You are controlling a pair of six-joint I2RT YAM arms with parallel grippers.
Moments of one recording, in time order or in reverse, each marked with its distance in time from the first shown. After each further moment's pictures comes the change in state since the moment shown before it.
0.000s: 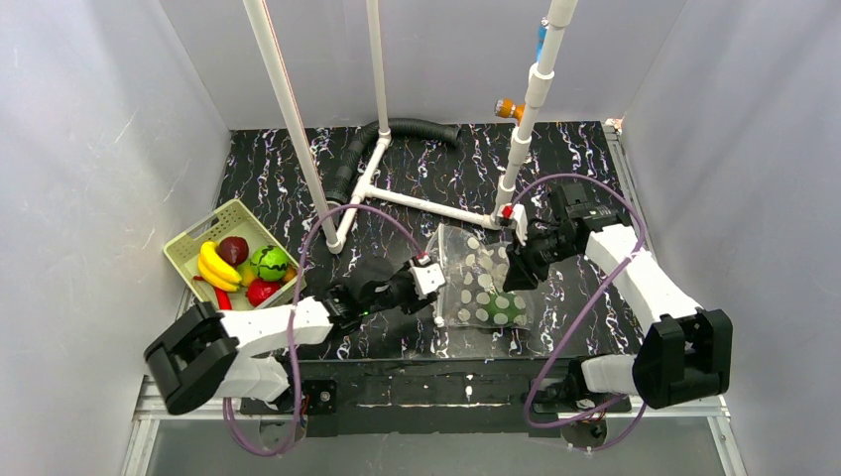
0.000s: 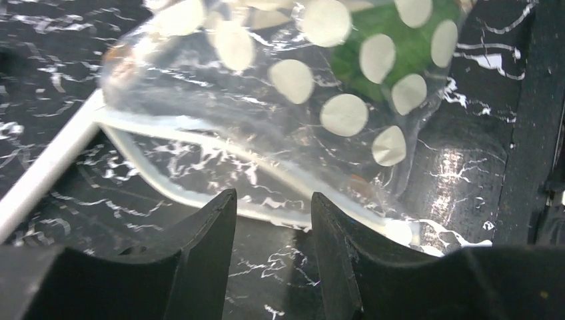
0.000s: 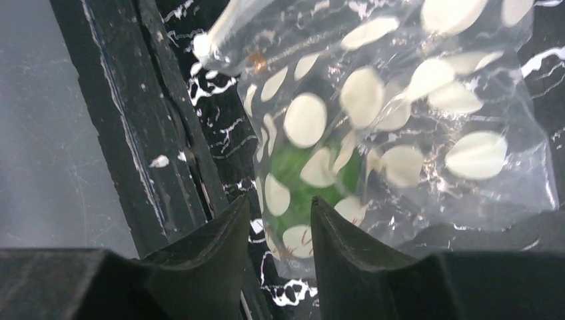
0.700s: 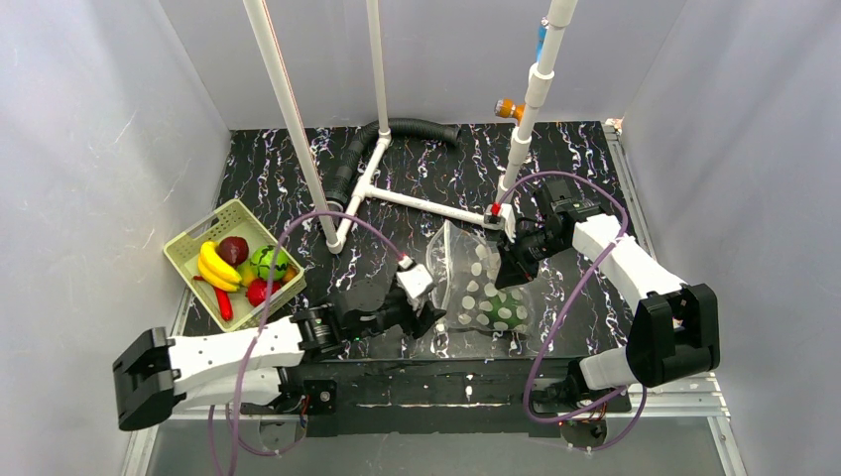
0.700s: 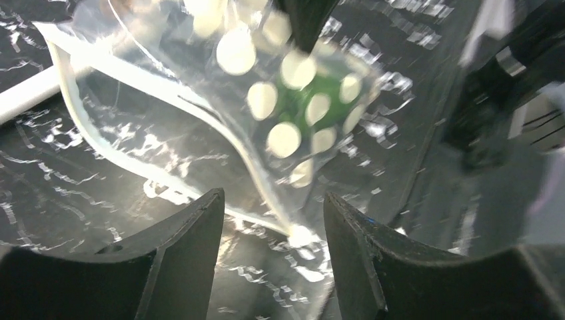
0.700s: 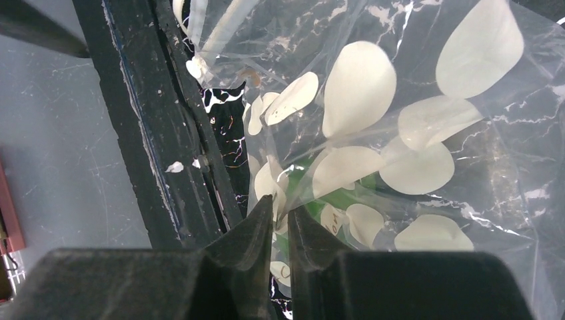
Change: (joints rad) left arm -0.224 -0.248 0.020 -0.180 -0.216 -0.427; right arm 0.045 0.087 0.017 0.014 -0.006 0.041
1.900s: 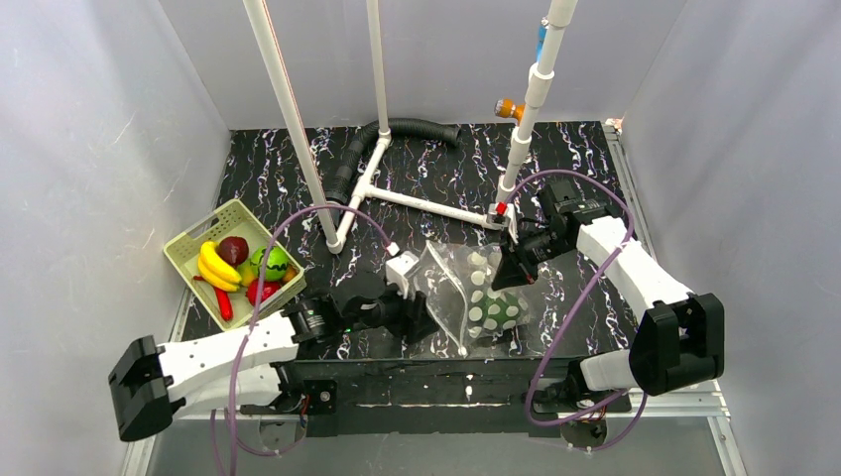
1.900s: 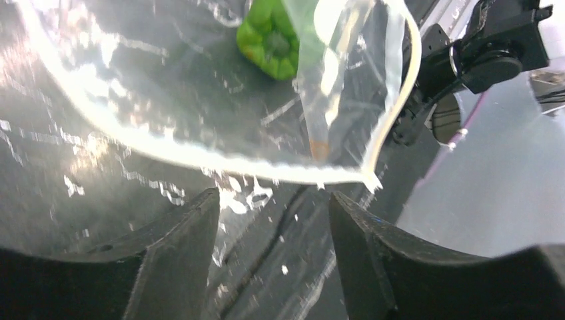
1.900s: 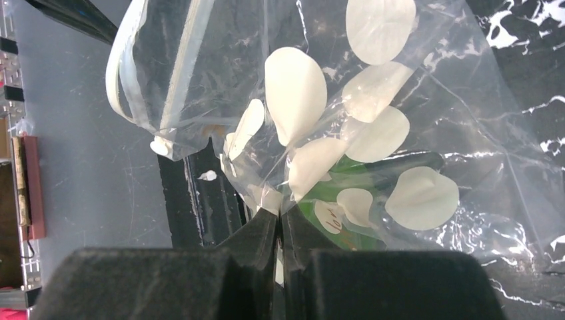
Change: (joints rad) left arm 0.110 -0.017 0.061 -0.344 0.182 -0.412; right arm -0.003 -0.039 0.004 -0.049 -0.125 -0.049
